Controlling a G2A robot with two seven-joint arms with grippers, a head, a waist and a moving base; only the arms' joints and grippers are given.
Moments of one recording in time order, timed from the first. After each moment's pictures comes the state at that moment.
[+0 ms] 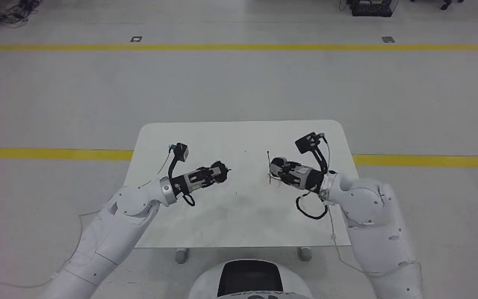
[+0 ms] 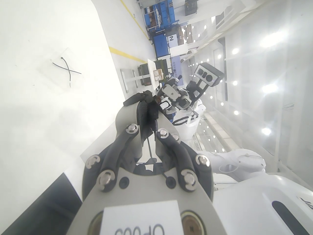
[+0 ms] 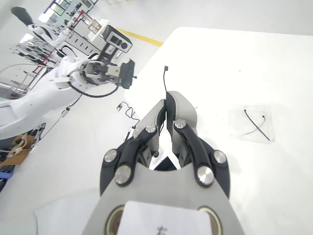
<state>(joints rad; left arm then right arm) 1.36 -0.96 -1.08 -1.53 -0.41 -0.29 -0.72 -1.53 -1.31 1.44 -1.88 -0.55 -0.34 0.95</state>
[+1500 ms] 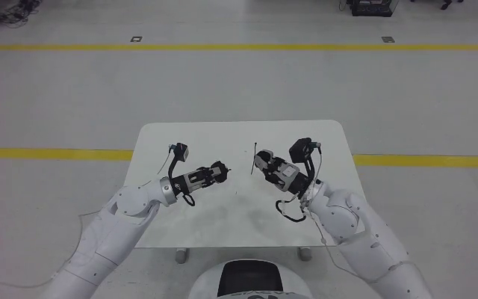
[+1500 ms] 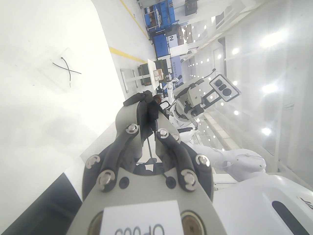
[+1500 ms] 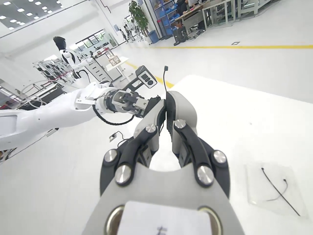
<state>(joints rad) 1.36 -0.96 -1.08 -1.53 -0.41 -0.29 -0.72 -1.49 -1.11 1.11 -1.84 -0.65 -0.34 0.24</state>
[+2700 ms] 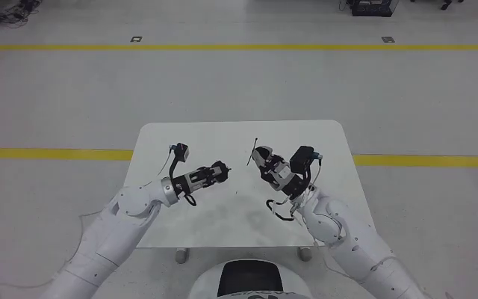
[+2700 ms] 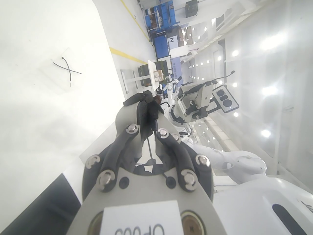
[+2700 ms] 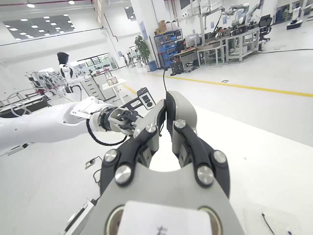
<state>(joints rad) 1.37 -0.96 -1.08 -1.55 -0.41 -0.23 -0.67 -1.45 -1.11 0.97 -1.72 -0.87 -0.31 -0.22</state>
